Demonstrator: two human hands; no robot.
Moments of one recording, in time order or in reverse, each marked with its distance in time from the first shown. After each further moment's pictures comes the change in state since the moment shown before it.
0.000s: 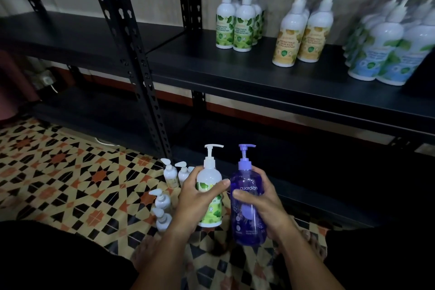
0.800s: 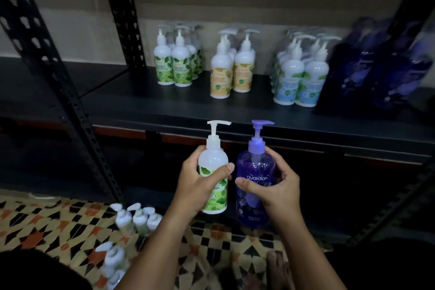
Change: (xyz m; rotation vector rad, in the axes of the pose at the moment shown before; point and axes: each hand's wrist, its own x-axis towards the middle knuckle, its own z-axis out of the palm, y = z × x) left_hand 0.028 0.112 0.104 -0.105 -0.284 0.354; right_hand -0.040 -0.122 -0.057 -0.163 0.414 -0.588
